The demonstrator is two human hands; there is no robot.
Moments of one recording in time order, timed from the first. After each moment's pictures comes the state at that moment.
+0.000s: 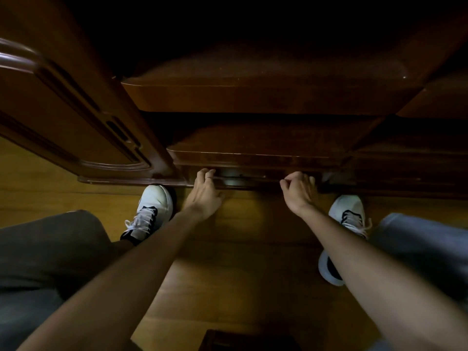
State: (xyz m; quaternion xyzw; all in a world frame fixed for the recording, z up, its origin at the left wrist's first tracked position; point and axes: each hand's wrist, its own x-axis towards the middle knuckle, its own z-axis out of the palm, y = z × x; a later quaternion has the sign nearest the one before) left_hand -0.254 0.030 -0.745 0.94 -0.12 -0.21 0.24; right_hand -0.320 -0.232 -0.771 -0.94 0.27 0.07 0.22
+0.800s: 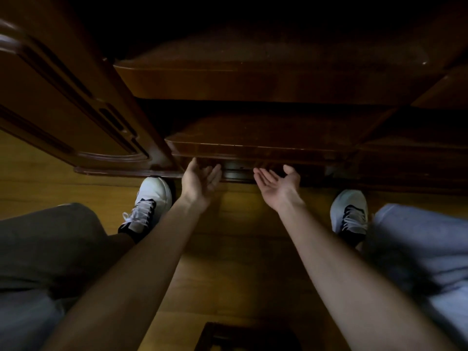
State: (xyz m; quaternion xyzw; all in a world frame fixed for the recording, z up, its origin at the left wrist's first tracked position) left_hand -0.243 0.017 -0.741 0.41 0.31 -0.23 0.83; right_hand -0.297 -0.170 -0.740 -0.13 0.48 -0.03 0.87
